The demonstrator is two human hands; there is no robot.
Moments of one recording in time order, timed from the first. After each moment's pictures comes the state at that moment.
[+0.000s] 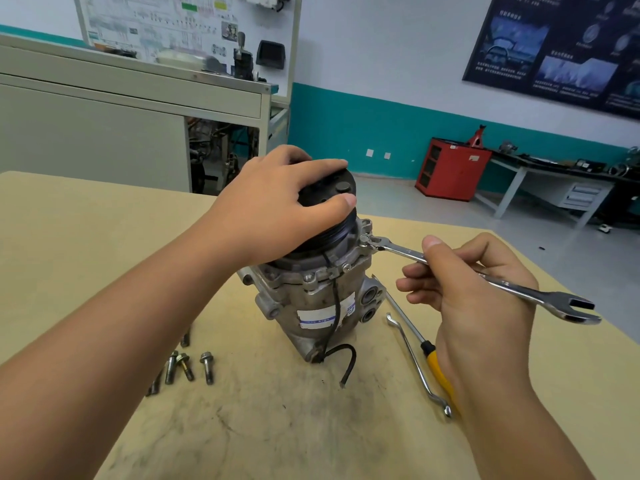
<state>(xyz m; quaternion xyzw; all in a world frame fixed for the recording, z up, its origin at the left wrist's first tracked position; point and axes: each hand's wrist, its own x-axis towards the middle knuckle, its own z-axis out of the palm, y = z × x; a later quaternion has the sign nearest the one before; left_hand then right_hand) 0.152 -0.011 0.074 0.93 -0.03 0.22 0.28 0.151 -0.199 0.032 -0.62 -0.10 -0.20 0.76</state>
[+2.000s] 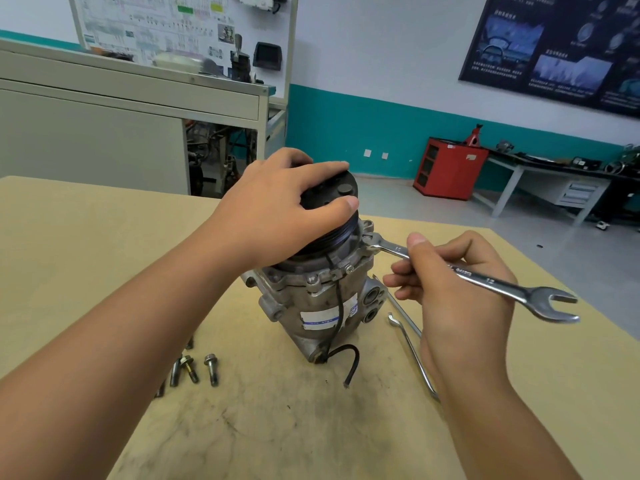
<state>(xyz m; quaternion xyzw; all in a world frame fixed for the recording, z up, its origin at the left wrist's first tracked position) 0.153 -0.010 0.072 0.93 -0.04 0.23 0.27 0.151 -0.184 0.029 -0.61 -0.12 -0.21 0.75</state>
